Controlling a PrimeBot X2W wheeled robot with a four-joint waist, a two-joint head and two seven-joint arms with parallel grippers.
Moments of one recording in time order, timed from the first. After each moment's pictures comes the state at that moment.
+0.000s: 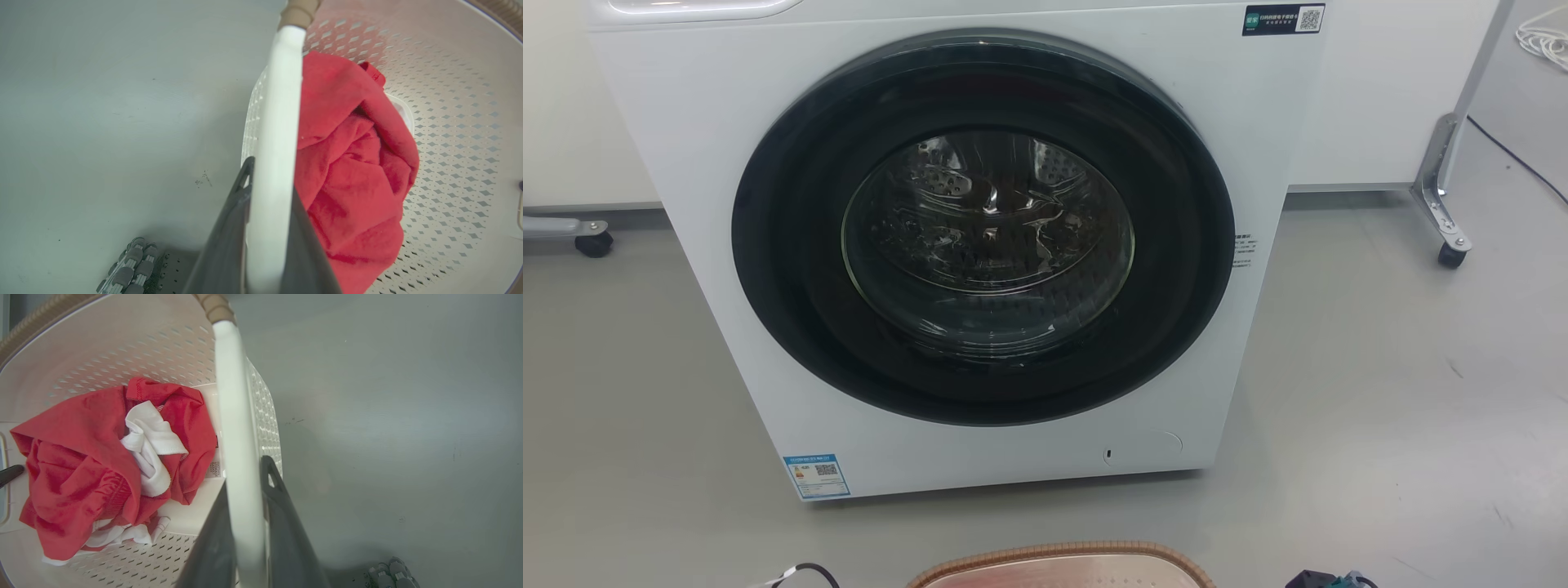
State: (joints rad) left arm -0.42 0.00 -0.25 1.30 -0.68 -0.11 0.31; right arm -0.44 -0.04 0.63 1.19 0.84 0.13 0.29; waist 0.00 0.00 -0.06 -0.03
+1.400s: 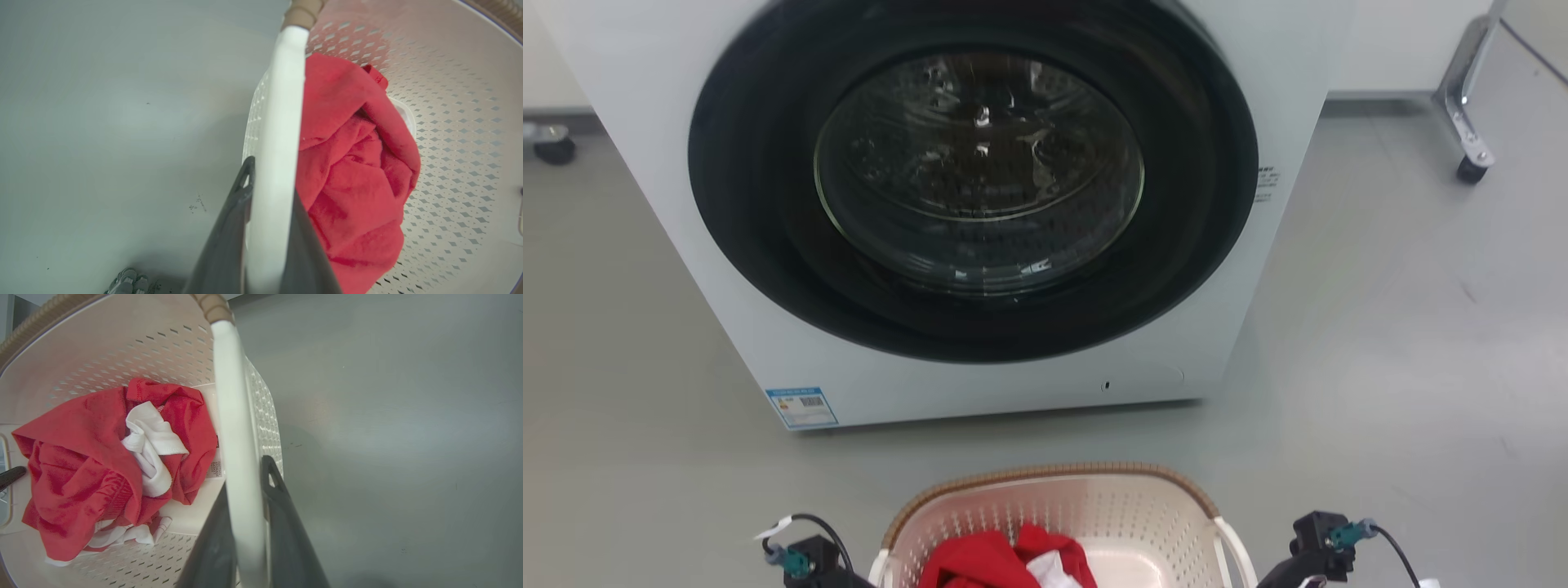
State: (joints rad) left arm -0.49 0.00 -0.25 1.27 -0.68 -0.09 0.23; right arm -0.50 -0.07 0.66 1.14 0.87 0.13 0.21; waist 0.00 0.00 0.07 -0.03
